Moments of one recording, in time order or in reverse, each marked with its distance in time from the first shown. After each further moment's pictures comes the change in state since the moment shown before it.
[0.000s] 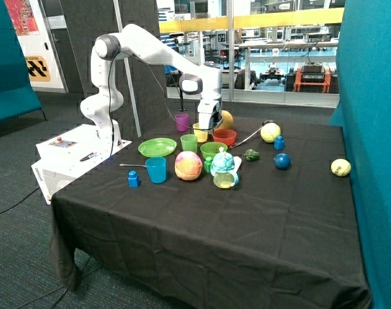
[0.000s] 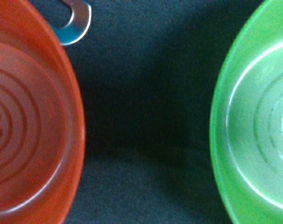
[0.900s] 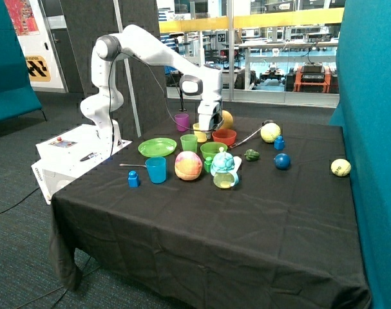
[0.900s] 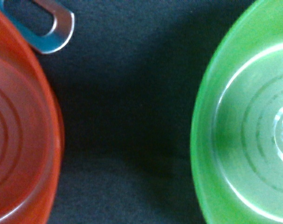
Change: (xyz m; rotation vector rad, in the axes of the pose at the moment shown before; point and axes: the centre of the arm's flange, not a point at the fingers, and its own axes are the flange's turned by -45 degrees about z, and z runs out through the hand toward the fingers) arm 0.003 0.007 0.004 -0.004 -0.001 0.012
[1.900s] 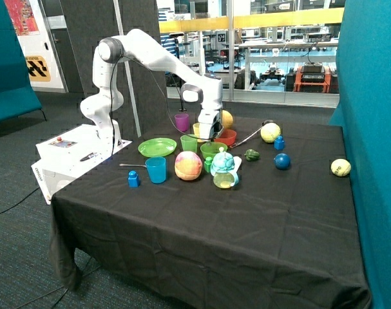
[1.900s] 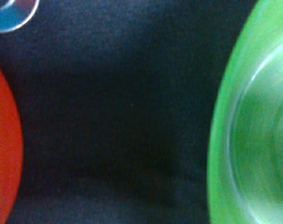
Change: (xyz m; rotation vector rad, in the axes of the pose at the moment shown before) arm 0.001 0.003 0.036 0.000 0.002 -0.006
